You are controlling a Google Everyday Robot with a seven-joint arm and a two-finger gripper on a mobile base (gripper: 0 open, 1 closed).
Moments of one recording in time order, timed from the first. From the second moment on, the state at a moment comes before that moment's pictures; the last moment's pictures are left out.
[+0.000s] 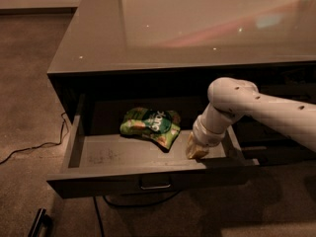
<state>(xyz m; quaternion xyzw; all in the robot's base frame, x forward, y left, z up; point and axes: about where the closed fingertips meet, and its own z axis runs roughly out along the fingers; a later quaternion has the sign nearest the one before) 0.517 -0.128 0.613 -0.72 0.67 0.14 0.10</state>
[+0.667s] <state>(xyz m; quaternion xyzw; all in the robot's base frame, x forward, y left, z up) 0.492 -0.129 0.640 -0.73 0.67 0.10 0.10</state>
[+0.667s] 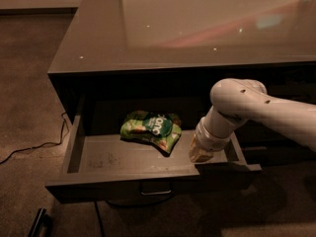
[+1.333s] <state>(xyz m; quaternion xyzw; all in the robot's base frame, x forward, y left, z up) 0.492 -0.129 0.640 -0.73 0.67 0.10 0.10</state>
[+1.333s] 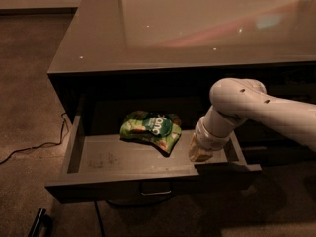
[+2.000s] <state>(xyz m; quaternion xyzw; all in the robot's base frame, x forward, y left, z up) 0.492 -0.129 0.640 -0.73 0.67 0.10 0.10</state>
